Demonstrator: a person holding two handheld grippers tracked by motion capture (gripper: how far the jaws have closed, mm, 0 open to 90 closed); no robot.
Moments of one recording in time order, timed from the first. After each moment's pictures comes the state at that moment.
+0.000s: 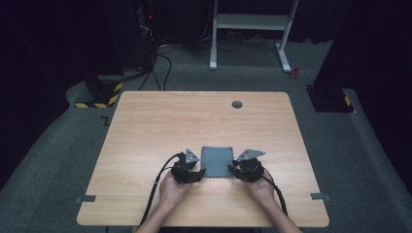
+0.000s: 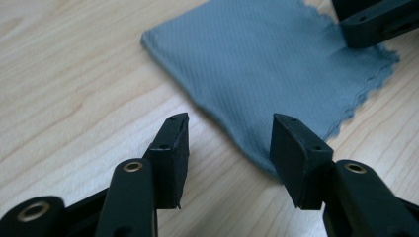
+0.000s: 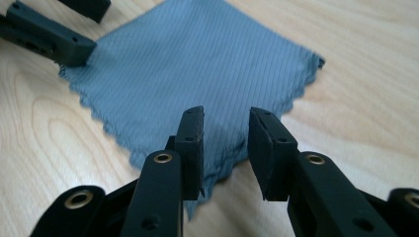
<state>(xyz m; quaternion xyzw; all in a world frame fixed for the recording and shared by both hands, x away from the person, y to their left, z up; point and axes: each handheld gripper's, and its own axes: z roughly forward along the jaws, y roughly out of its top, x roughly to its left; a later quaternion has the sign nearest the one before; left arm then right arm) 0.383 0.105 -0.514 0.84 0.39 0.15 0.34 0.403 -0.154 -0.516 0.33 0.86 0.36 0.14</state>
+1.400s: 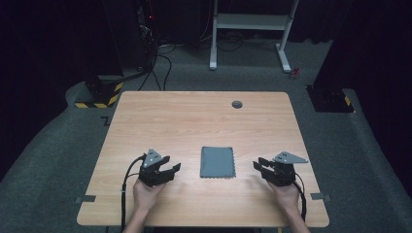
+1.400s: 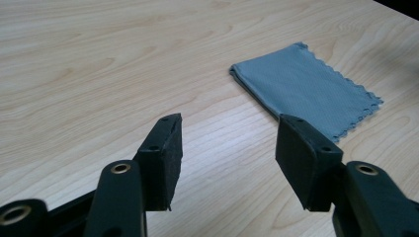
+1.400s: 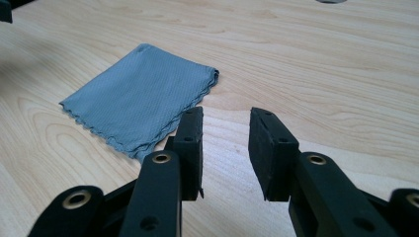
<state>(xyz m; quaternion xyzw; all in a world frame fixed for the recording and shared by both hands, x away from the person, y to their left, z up) 0.347 0.197 -0.483 0.75 0.45 0.19 0.44 0.374 -0.238 -0.488 0.41 0.78 0.45 0.16</state>
